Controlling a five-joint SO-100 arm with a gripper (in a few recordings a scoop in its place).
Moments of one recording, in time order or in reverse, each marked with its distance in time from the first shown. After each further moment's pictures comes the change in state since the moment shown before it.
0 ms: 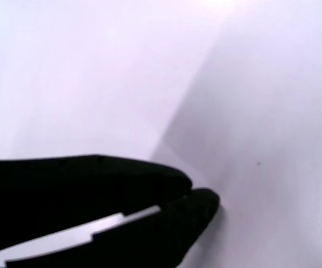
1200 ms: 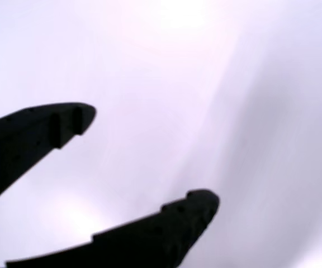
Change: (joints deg) arm 18.6 -29.8 -34.6 6.8 -14.4
